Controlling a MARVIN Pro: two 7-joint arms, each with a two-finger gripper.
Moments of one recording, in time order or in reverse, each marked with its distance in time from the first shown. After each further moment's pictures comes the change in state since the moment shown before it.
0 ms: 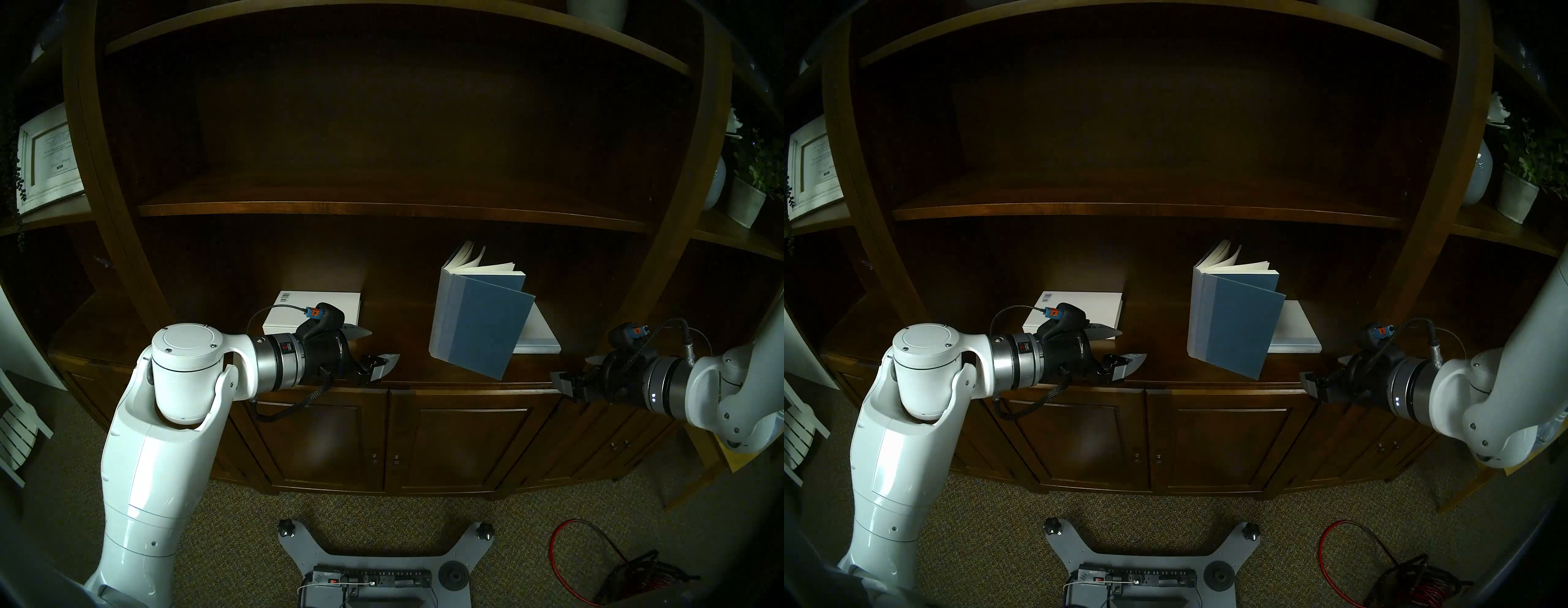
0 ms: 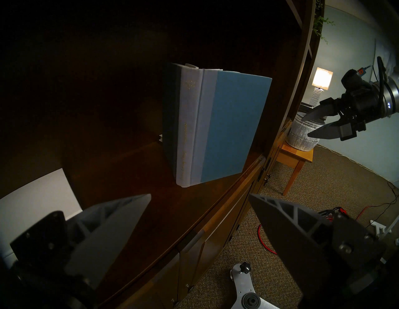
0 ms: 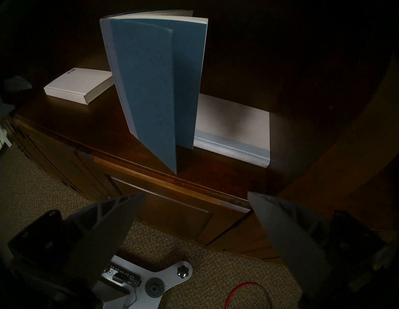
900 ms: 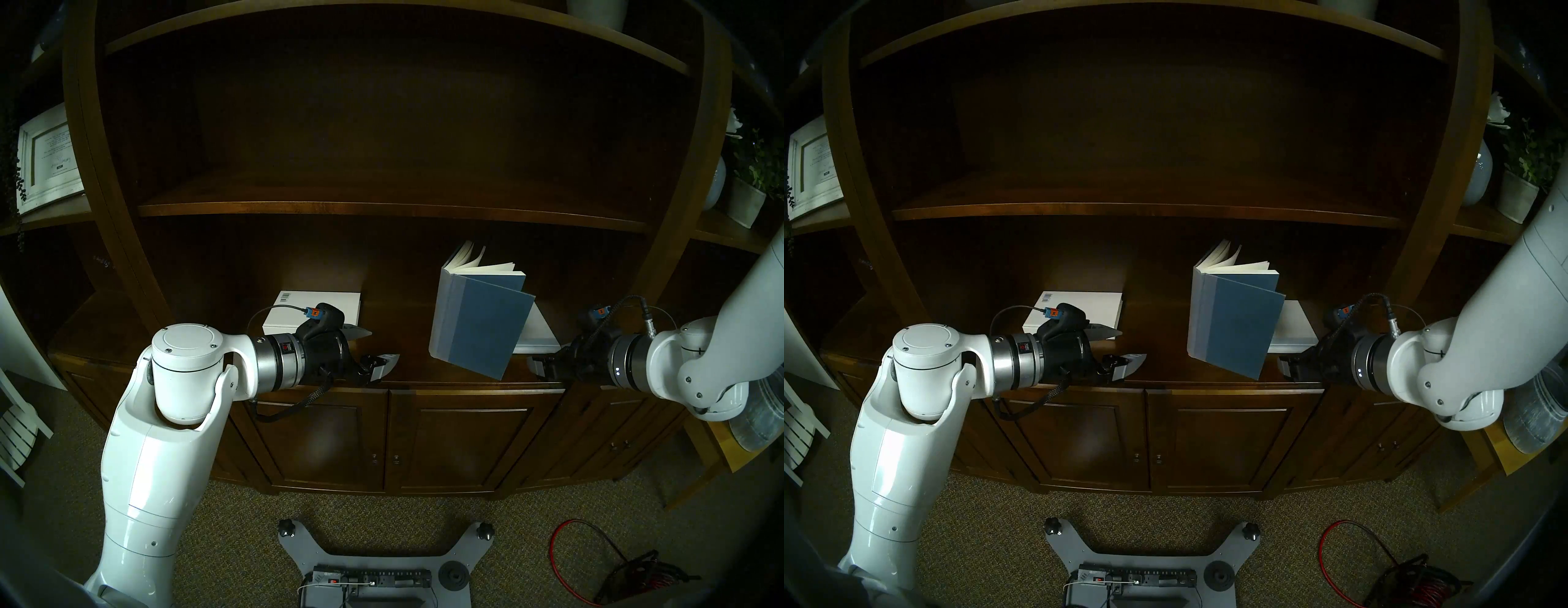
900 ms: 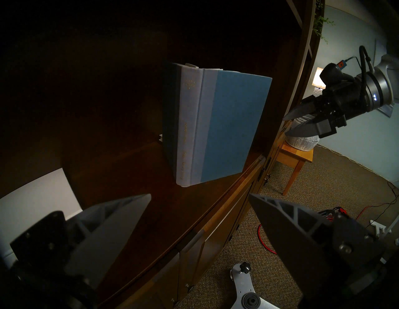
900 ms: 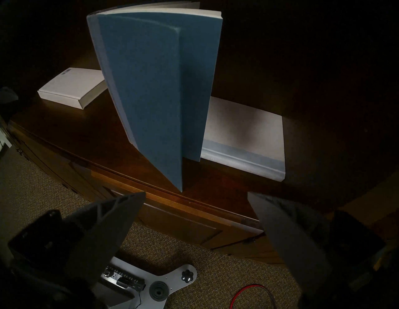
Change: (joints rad) left arm 0.000 0.000 0.000 0.000 0.000 0.000 0.000; right arm -0.071 -0.008 0.226 0.100 0.138 0.160 -0.059
